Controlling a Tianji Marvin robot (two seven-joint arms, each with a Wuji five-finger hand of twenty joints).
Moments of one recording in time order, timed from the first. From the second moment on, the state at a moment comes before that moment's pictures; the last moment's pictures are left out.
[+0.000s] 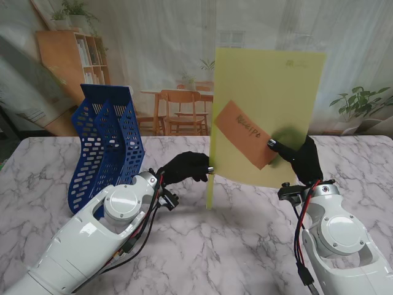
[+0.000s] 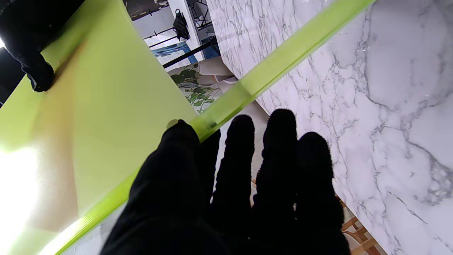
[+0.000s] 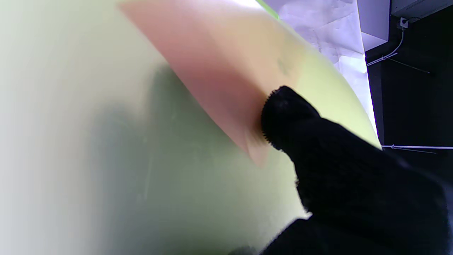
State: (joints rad) left arm 1.24 -1.17 -0.94 -1.48 -0.06 -0.04 -0.16; right arm -1.71 -1.20 1.49 -1.88 0.21 -0.09 -0.12; left_hand 1.19 -0.22 0.06 -0.02 0.70 0.14 0.51 0.50 0.92 0.17 0.36 0.33 0.83 0.26 0.56 0.55 0.37 0.23 1.10 0.55; right_hand 0.71 -0.68 0.99 -0.26 0.80 -0.11 1.04 0.47 1.24 0.13 0.80 0.59 1.28 0.16 0.72 0.53 0.90 0.35 1.36 0.34
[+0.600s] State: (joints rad) left arm 1.26 -1.17 -0.95 -1.49 -0.03 -0.03 -0.13; right arm -1.69 -1.20 1.47 -1.81 0.01 -0.05 -0.18; left_hand 1.20 -0.25 0.05 -0.02 0.73 0.24 0.62 0.47 1.03 0.21 0.40 0.34 0.93 0.24 0.62 0.56 0.47 0.23 1.16 0.55; right_hand 0.71 -0.68 0.98 -0.27 0.80 -0.11 1.04 0.49 1.24 0.13 0.83 0.60 1.28 0.16 0.77 0.55 0.90 0.35 1.36 0.36
